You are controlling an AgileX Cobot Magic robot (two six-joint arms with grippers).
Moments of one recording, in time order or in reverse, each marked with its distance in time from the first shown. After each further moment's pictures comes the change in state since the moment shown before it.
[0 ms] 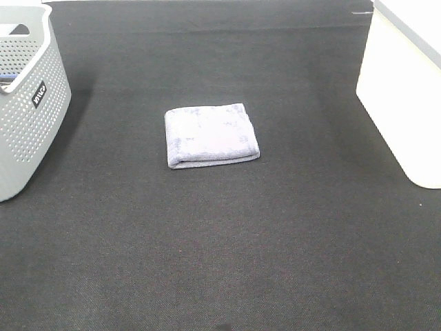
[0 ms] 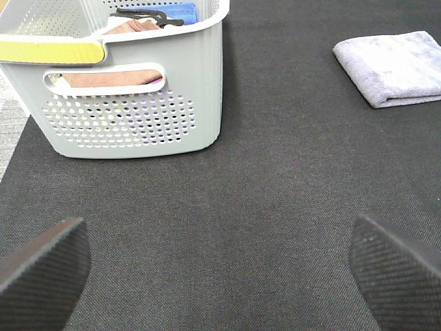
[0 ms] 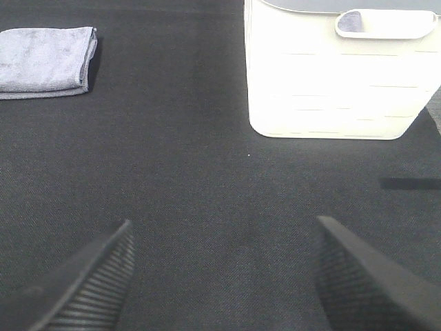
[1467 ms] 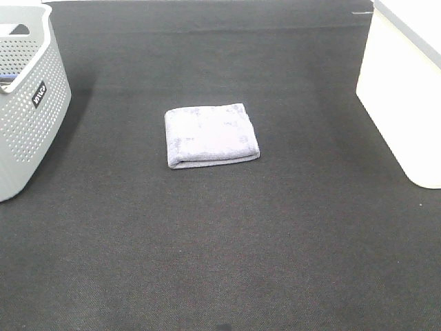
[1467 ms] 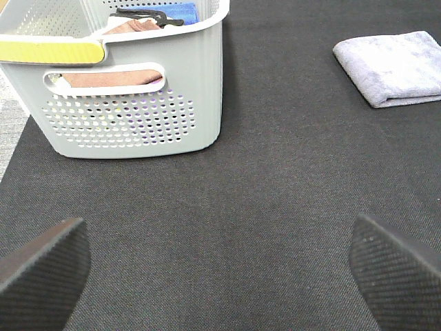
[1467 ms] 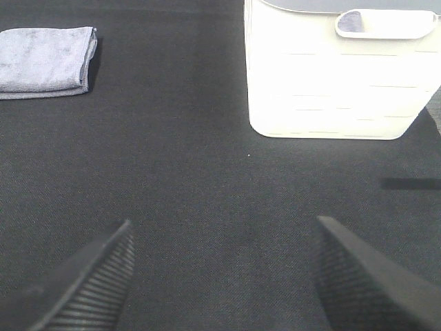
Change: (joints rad) left arm 0.000 0.000 0.000 0.000 0.000 0.000; right arm 0.000 0.000 0.000 0.000 0.000 0.000
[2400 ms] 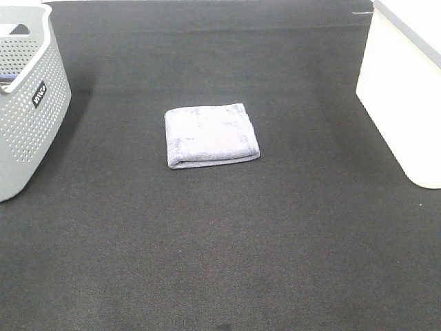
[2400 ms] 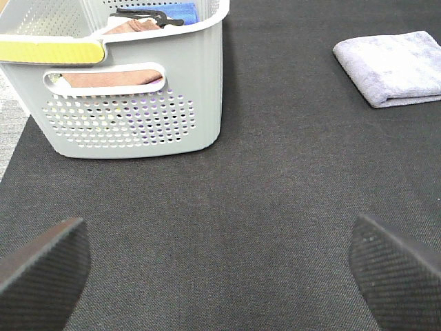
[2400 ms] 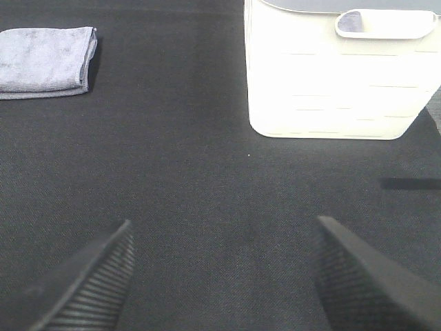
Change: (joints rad) left arm 0.000 0.000 0.000 0.000 0.000 0.000; right arm 0.000 0.000 0.000 0.000 0.000 0.000
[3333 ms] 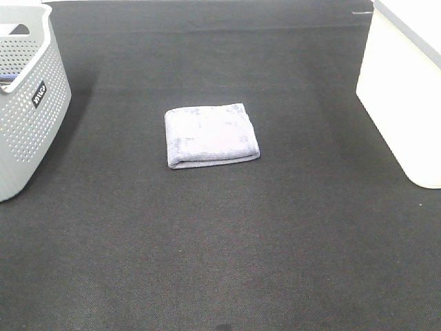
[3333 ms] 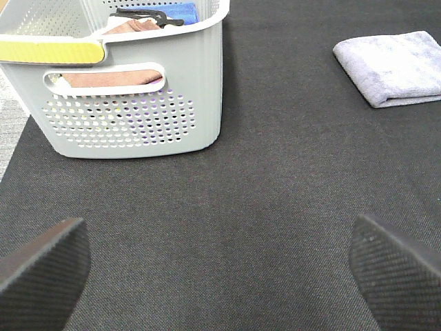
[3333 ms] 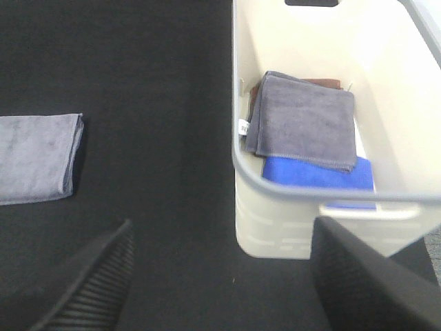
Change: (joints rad) left arm 0.000 0.000 0.000 0.000 0.000 0.000; right arm 0.000 0.854 -0.499 0.000 -0.284 -0.035
